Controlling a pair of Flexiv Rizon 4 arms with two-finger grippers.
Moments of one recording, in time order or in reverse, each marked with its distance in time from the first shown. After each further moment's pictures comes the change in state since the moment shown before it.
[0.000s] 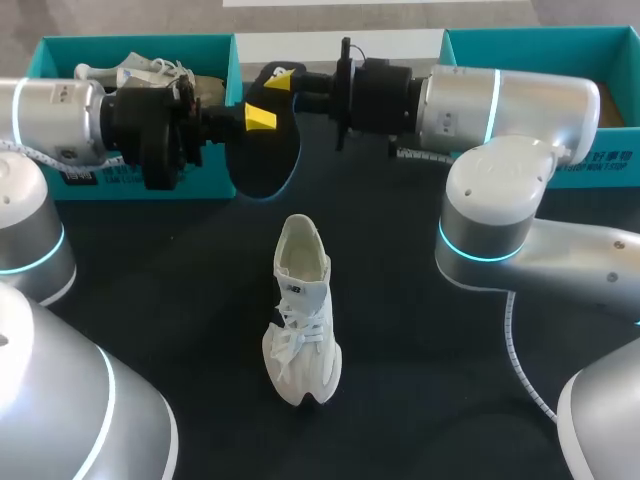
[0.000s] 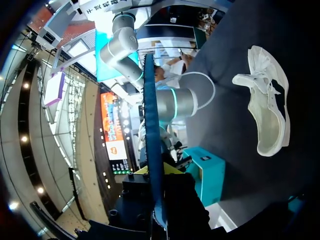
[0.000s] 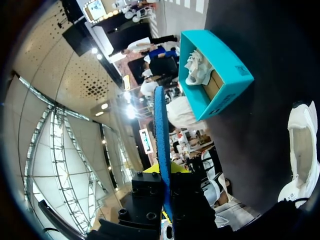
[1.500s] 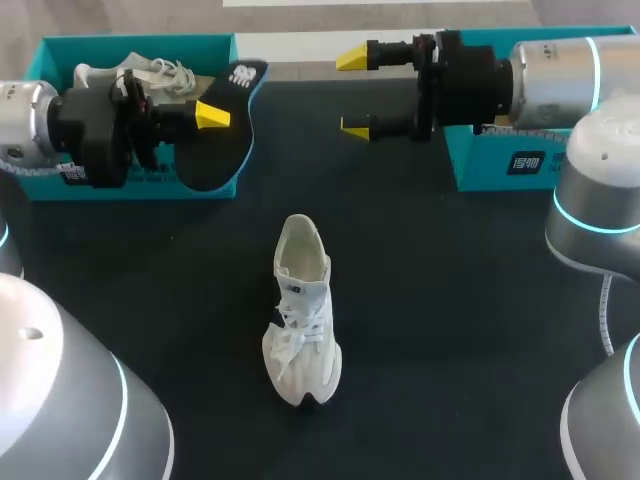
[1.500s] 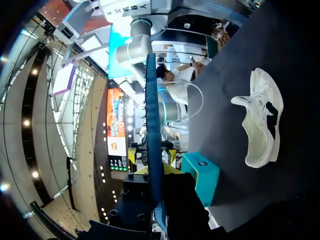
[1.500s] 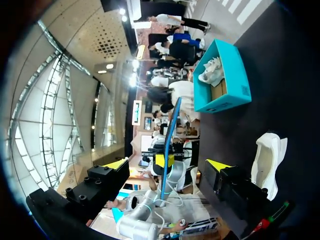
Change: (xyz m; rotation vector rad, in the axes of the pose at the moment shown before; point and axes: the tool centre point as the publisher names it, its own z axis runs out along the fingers) left arm -0.008 -0.010 -0.052 0.017 -0.022 -0.168; right arm 0.009 -0.031 -0.102 0.177 -0.073 -0.346
